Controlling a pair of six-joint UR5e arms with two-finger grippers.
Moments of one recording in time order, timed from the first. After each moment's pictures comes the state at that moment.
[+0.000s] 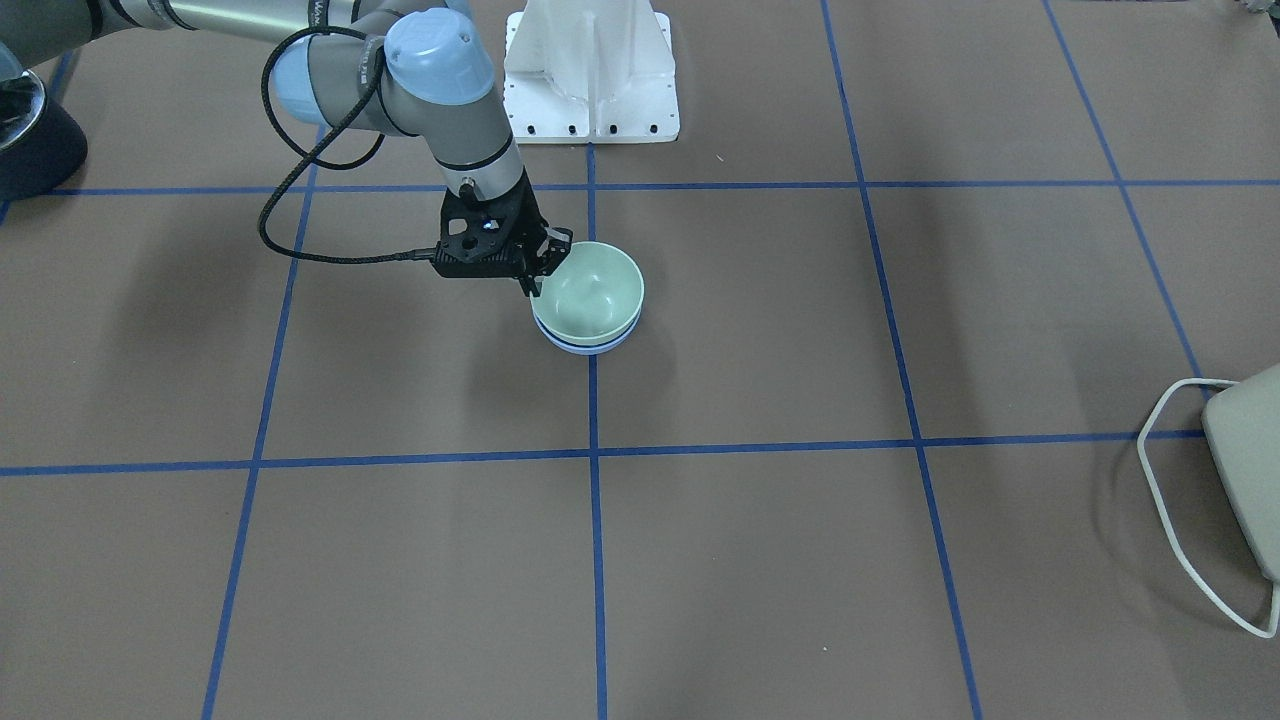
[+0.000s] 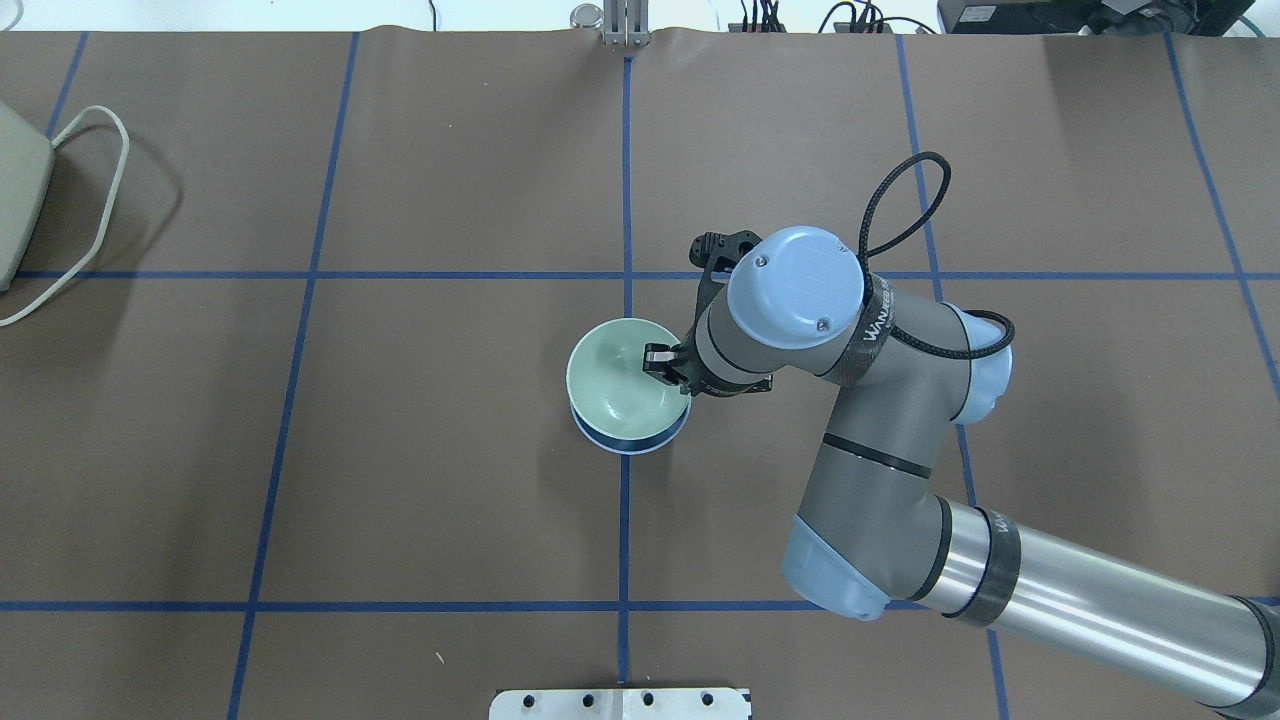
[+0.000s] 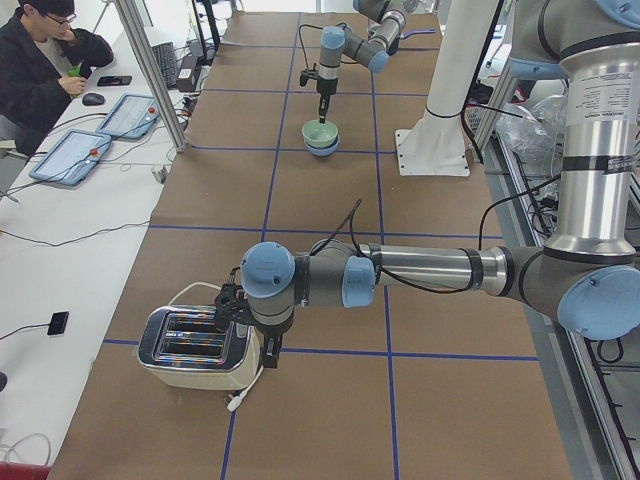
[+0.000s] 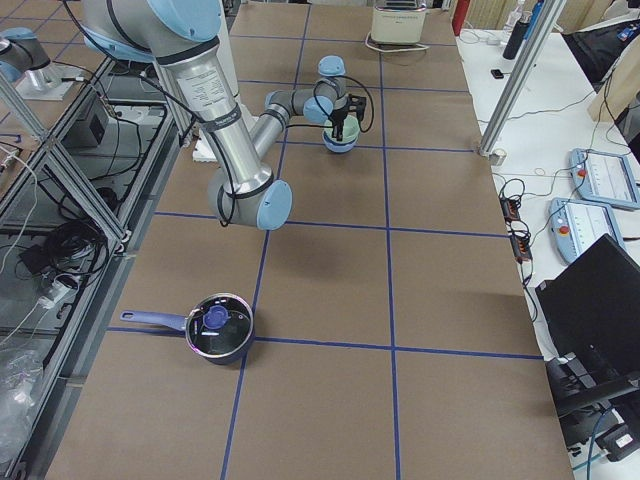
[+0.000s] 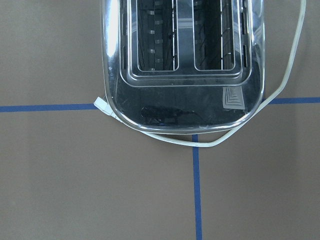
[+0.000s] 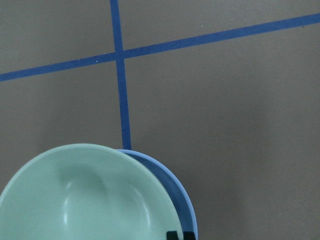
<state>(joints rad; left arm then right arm) -1.67 -1.54 -1.64 -1.54 -2.40 0.10 0.50 -0.96 1.73 -1.45 1.85 1.38</state>
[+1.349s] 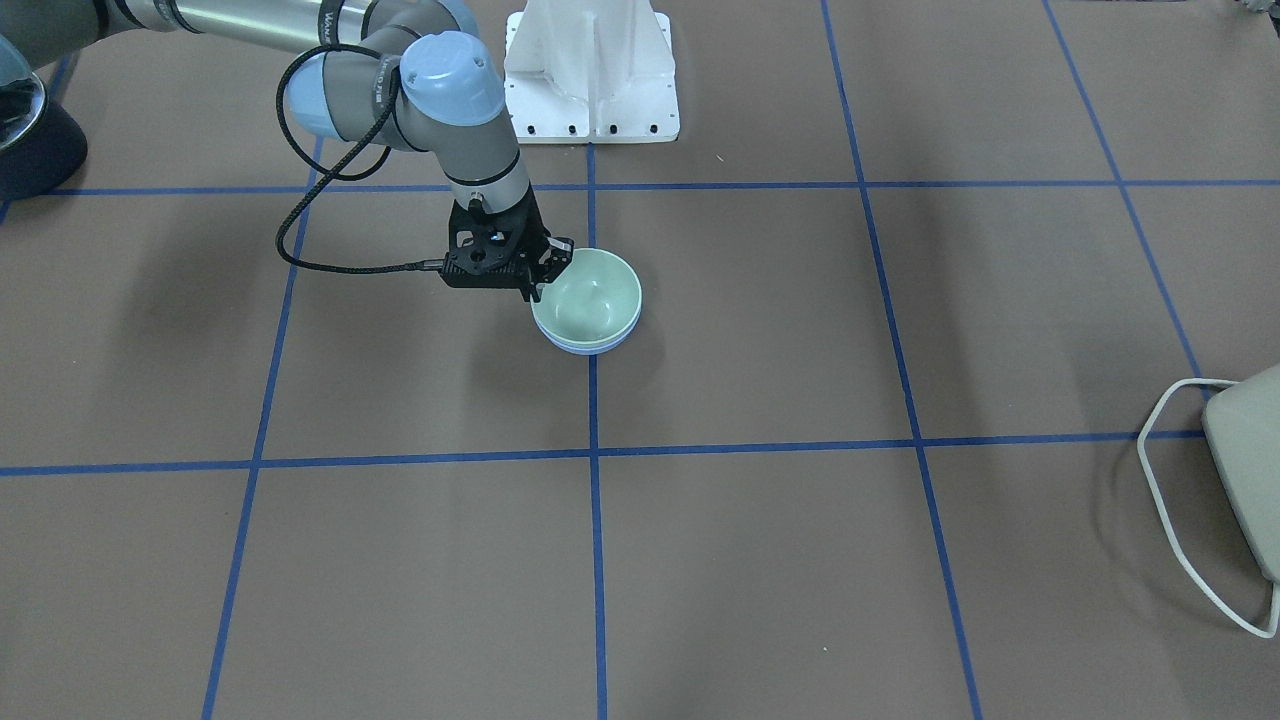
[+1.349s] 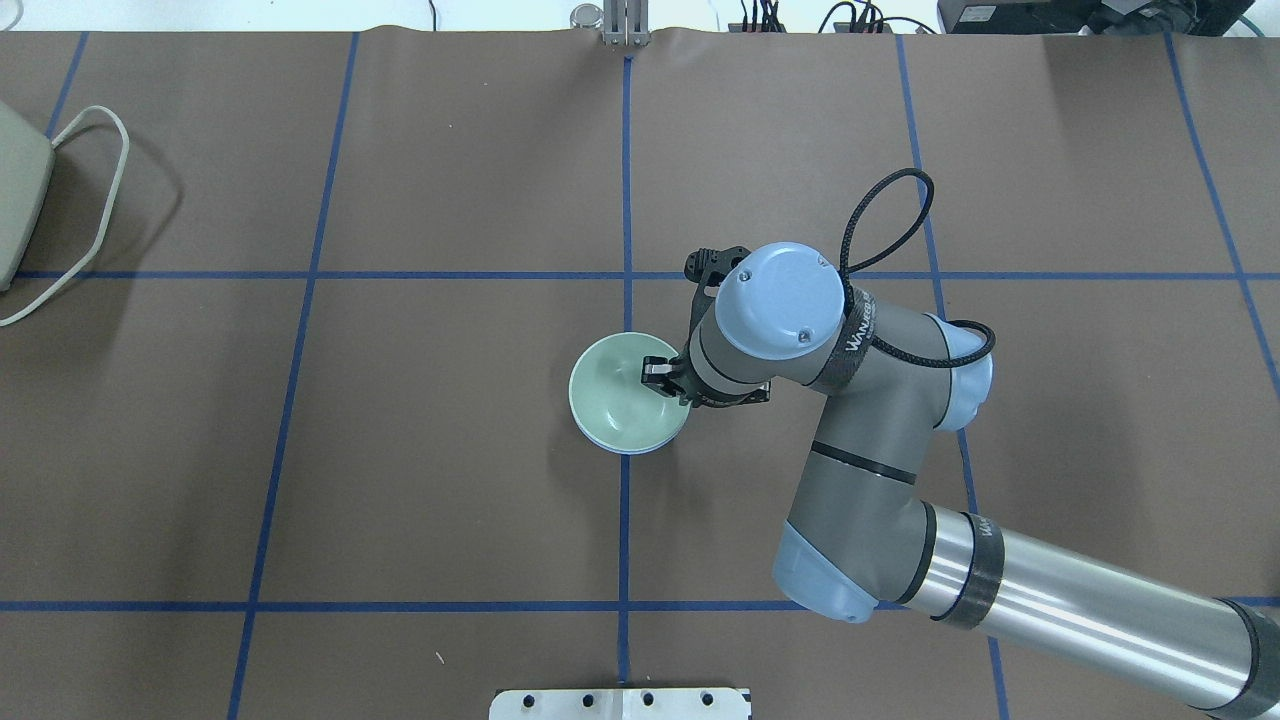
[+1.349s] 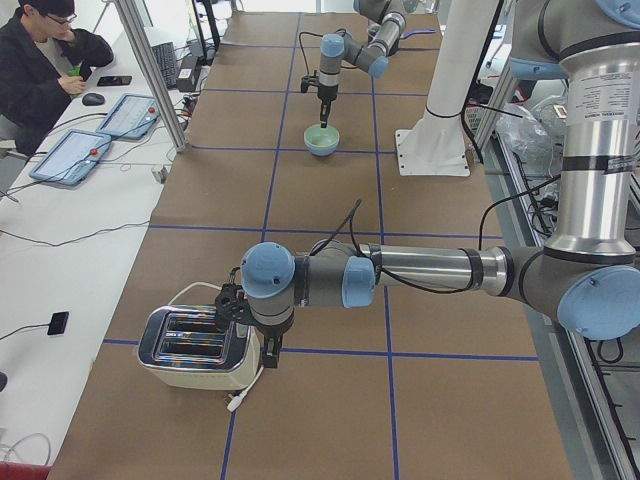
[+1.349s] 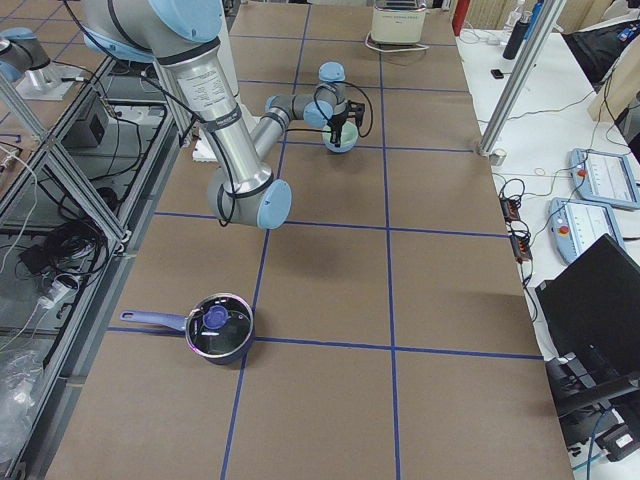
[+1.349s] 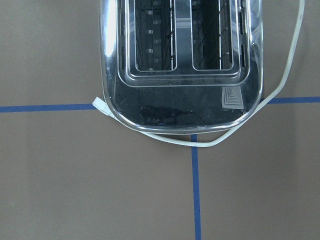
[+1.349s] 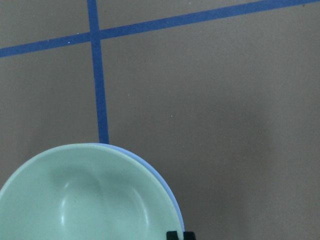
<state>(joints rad) -1.67 -1.54 -1.64 -1.54 -2.40 0.10 0.49 -0.96 1.70 -1.44 1.85 1.38</state>
